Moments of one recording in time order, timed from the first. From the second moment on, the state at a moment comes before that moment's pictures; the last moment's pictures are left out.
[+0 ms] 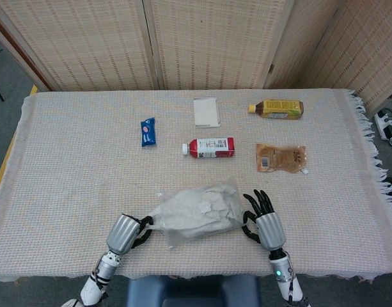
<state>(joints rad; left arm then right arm) -0.36 -1.98 0.04 -0.88 1.72 1.52 -0.07 0.25 -2.19 0.01 -0.42 -1.65 1.63 0.34</state>
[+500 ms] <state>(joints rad) -0.36 -1.95 0.02 -0.86 1.70 1.54 -0.09 0.25 -2.13 0.01 -0.48 -1.64 1.65 0.32</state>
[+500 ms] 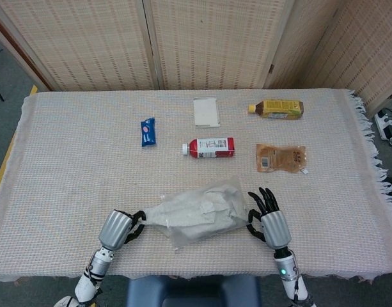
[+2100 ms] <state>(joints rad) -0.37 -1.63 -0.04 -0.92 1.55 1.39 -0.24 0.18 -1.61 0.09 -0.83 -1.49 1.54 0.21</state>
